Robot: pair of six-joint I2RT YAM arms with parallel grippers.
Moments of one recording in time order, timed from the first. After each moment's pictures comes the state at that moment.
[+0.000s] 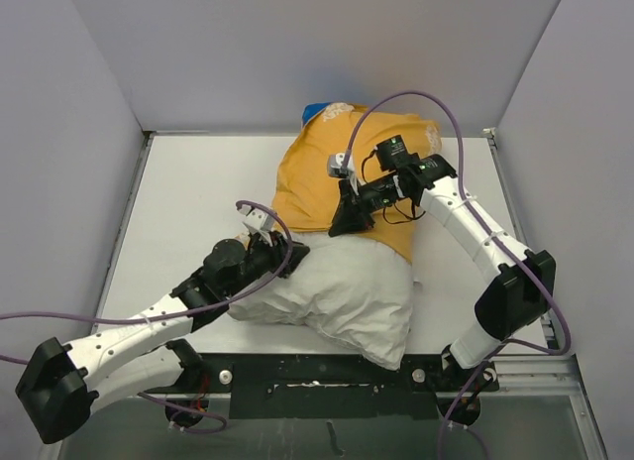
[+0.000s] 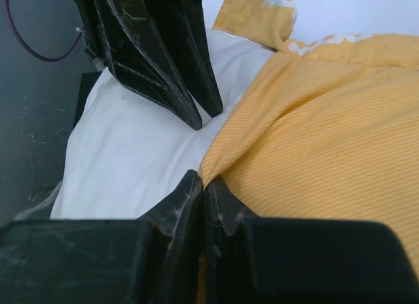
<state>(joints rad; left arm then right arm) -0.82 0.96 0.52 0.31 -0.01 -0.47 0.48 1.61 1.56 -0.97 -1.04 -0.67</state>
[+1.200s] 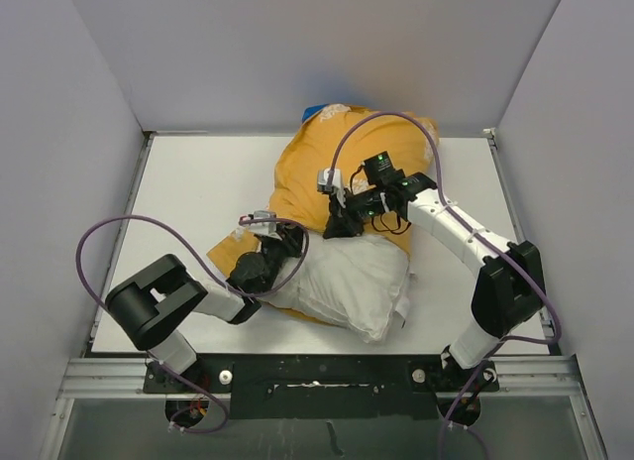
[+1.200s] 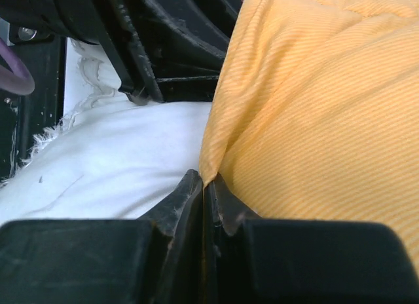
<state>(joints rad) -0.82 1.62 0.40 1.37 -0.44 -0.33 0.53 1.64 1.37 -0.69 -0.85 -0.66</state>
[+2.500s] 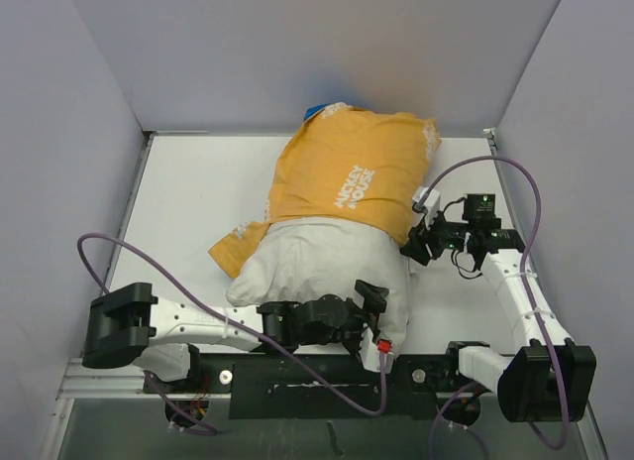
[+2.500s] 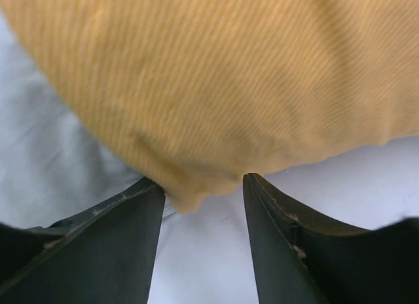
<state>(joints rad) -1.45 1.39 0.80 0.26 -0.08 0.76 0.00 1.11 0.86 -0.66 -0.79 -0.72</state>
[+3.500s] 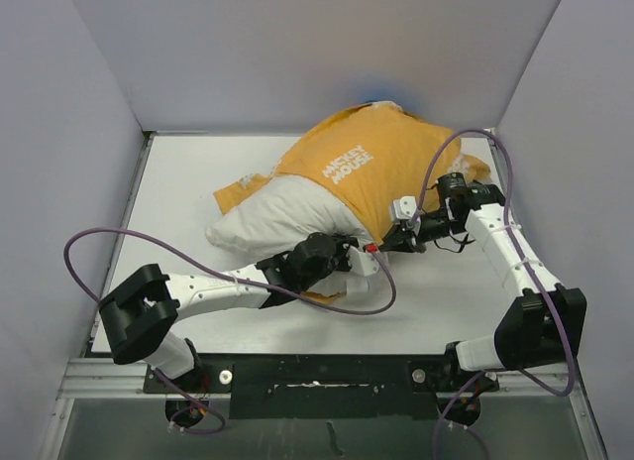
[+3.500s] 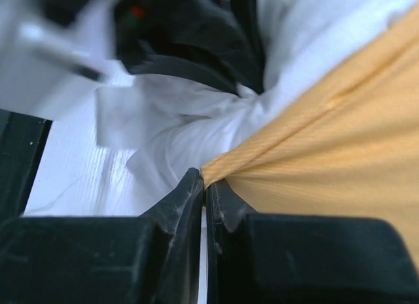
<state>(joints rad) -1.10 1.54 0.90 0.28 -0.29 0.77 0.13 1.38 1.16 -1.18 -1.13 -1.52</state>
